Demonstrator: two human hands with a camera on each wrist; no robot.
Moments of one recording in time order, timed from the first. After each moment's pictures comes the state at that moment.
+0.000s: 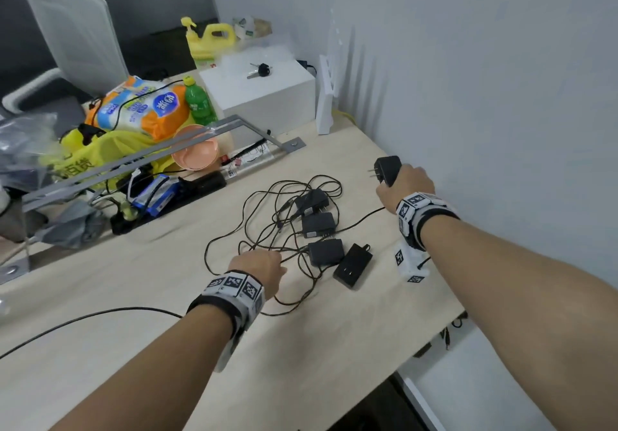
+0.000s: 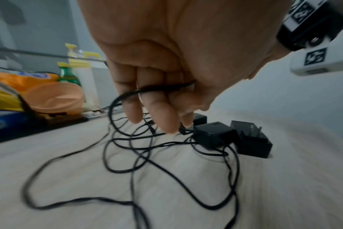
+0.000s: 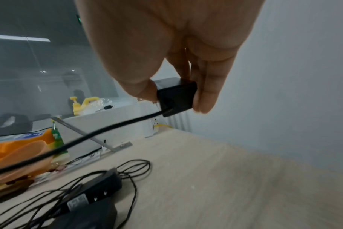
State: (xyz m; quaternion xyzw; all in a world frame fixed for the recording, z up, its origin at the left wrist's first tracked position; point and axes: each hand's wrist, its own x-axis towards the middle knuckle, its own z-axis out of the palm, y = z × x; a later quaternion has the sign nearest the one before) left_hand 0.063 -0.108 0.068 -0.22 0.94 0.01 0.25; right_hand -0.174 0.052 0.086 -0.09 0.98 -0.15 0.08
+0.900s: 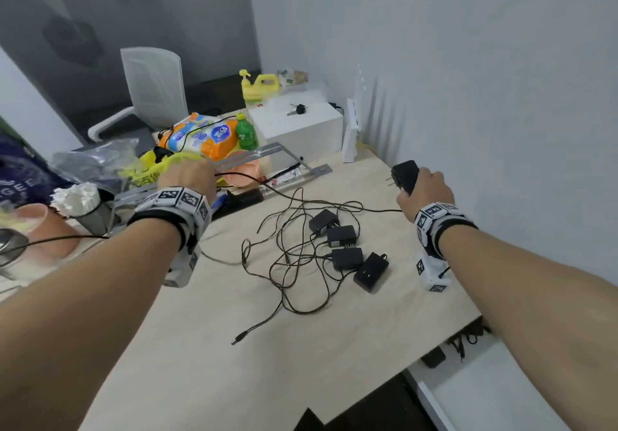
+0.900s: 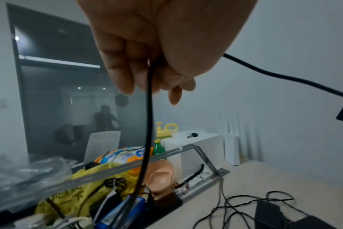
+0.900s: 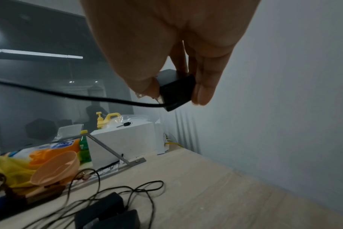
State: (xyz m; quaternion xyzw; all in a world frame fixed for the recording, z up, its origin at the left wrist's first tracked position) left_hand 0.118 -0.222 0.224 -0.42 0.90 -0.11 0.00; right_hand -0.123 0.071 0.146 -0.16 0.97 -0.18 0.00
